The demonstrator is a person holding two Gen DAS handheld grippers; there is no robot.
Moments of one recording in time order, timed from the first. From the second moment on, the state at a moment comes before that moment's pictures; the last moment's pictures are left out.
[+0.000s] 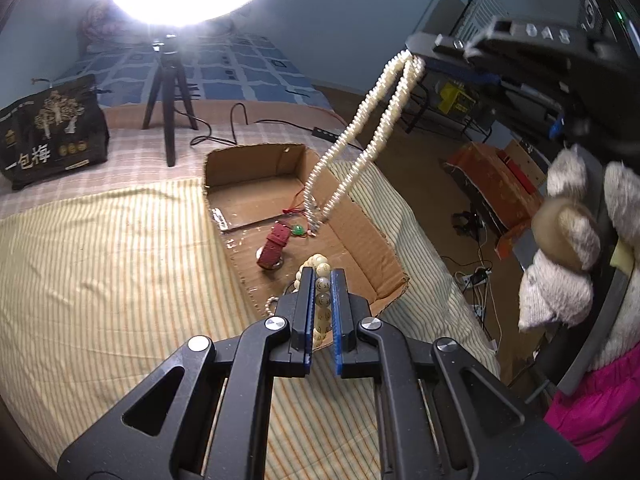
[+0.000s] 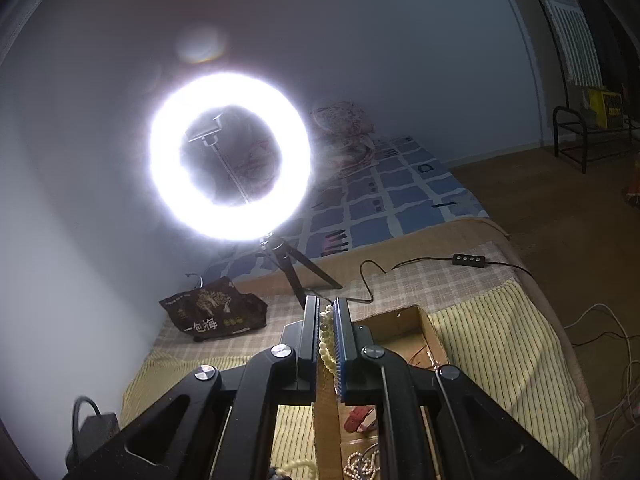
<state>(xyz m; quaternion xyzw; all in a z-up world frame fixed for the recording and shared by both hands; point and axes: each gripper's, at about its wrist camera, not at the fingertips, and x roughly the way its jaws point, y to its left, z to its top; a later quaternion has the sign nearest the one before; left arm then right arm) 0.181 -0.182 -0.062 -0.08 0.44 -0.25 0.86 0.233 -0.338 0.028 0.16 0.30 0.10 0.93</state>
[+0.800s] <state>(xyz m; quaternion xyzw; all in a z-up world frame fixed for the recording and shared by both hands) 0.205 -0.224 -0.106 -0.06 0.47 -0.25 0.84 0.308 -0.348 -0.047 0.16 0.36 0.09 0.91</state>
